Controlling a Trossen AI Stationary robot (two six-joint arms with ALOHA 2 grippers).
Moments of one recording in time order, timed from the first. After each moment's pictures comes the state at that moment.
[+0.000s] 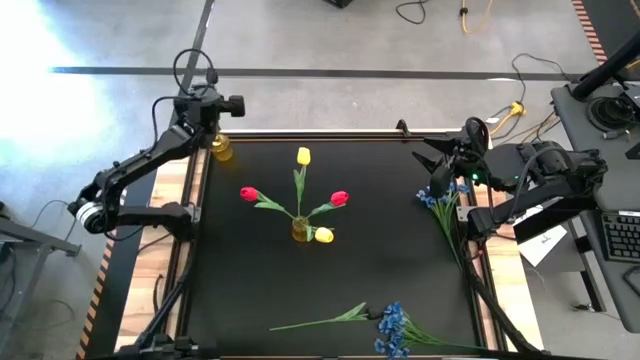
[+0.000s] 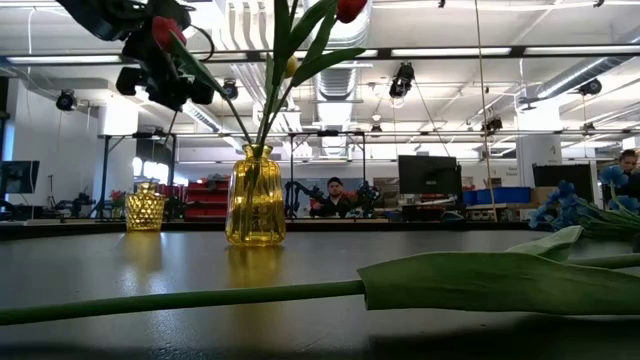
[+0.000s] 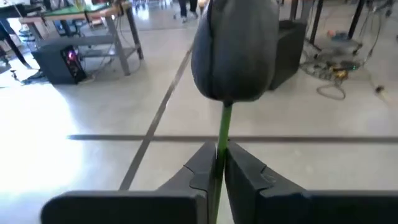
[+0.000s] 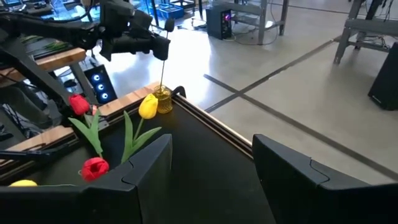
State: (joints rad) left arm 0.90 1.14 0.89 -0.09 -0.76 -0.16; right arm 0.23 0.99 1.46 -0.91 0.80 0.45
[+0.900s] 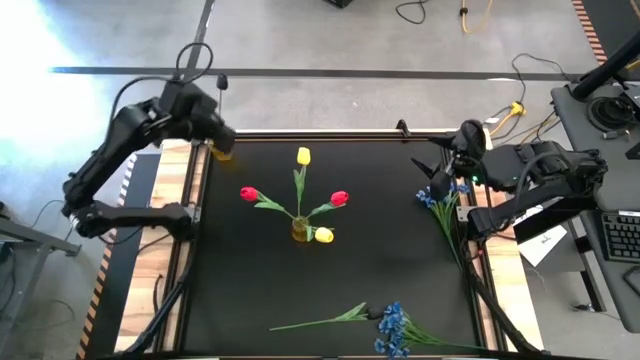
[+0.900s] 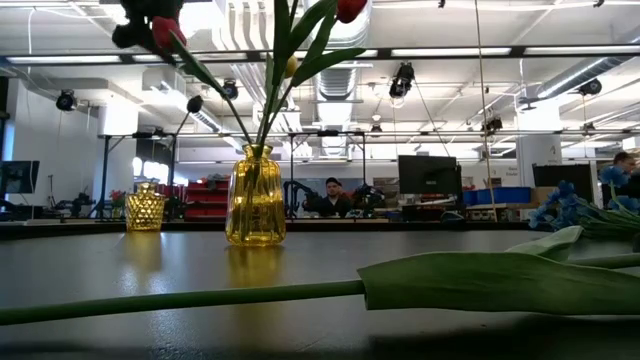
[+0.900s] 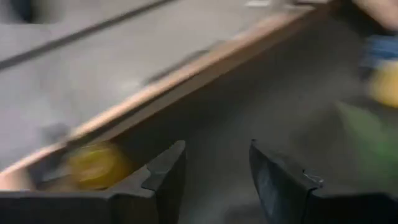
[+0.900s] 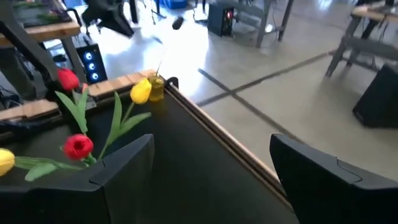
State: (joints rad) left arm 0.76 1.07 1.43 -1.16 -0.03 -0.20; right arm 0.23 0.99 1.46 -0.94 0.79 0.32
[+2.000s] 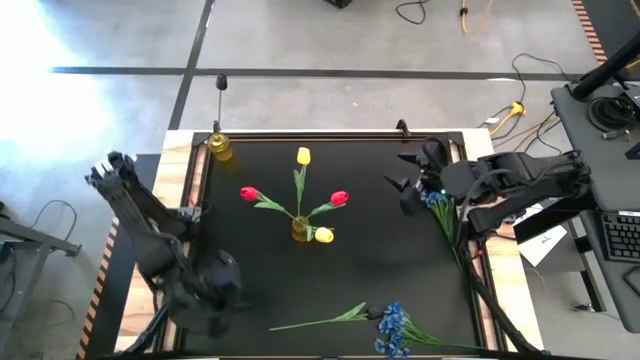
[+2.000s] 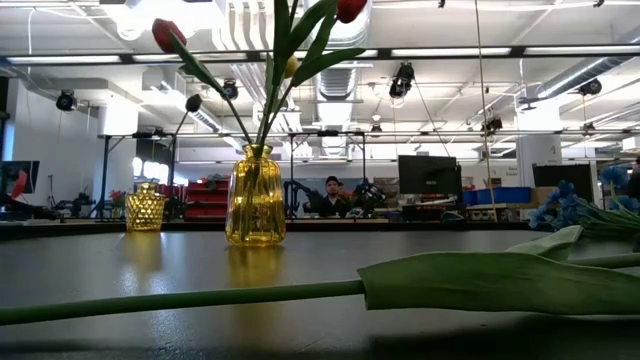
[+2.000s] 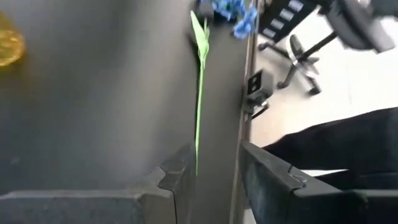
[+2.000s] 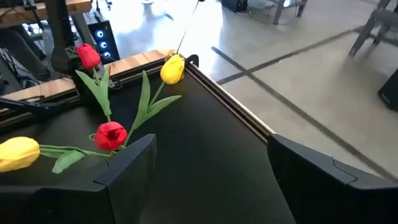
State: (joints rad) left arm -0.93 1.28 1.05 -0.61 -0.48 -1.12; right arm 0.23 1.15 1.46 -0.88 0.71 0.42
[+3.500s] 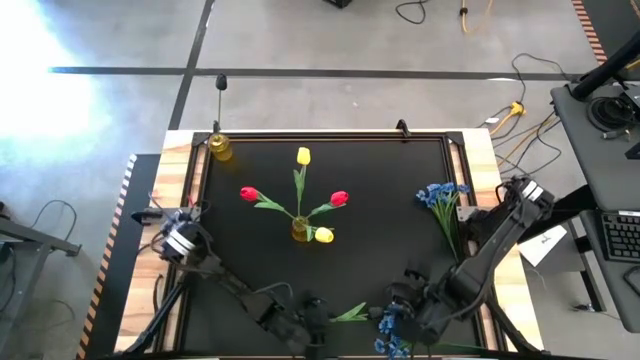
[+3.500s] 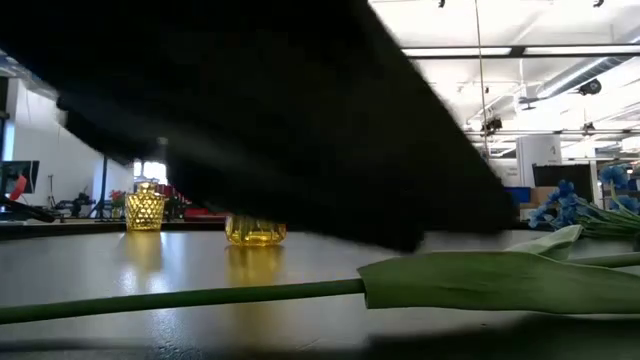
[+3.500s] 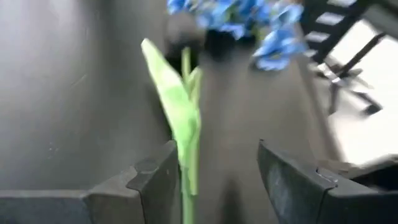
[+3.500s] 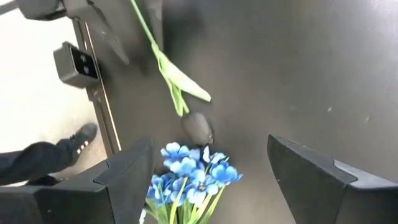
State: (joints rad) left arm -0.67 2.19 1.31 0.22 -0.51 -0.61; right arm 0.80 1.64 1.46 -1.01 0.34 1.10
